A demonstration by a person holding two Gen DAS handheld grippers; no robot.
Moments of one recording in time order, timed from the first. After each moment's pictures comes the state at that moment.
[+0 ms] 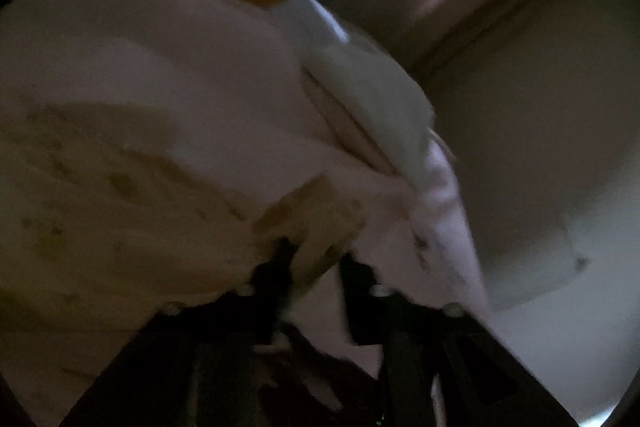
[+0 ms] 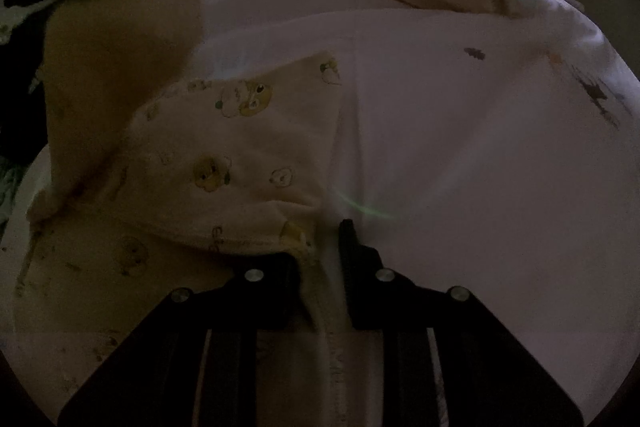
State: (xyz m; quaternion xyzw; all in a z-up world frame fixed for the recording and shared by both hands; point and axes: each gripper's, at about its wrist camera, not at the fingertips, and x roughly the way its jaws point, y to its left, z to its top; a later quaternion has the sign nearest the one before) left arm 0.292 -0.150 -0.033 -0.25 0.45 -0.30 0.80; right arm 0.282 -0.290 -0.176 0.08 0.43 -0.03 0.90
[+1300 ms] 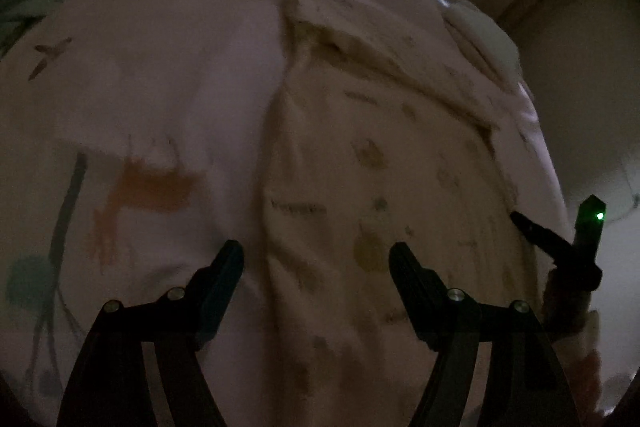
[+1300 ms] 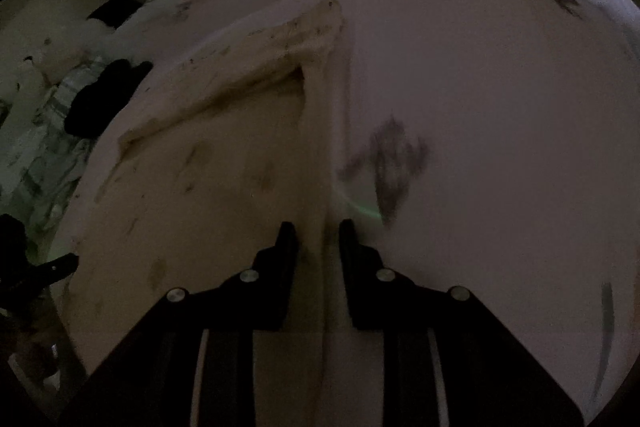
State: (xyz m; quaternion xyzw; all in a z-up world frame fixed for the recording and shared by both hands) left arm 0.064 0.096 -0.093 -0.16 0.53 -0.17 0.82; right arm 0.131 -0.313 -0.169 0.17 0.45 0.06 0.87
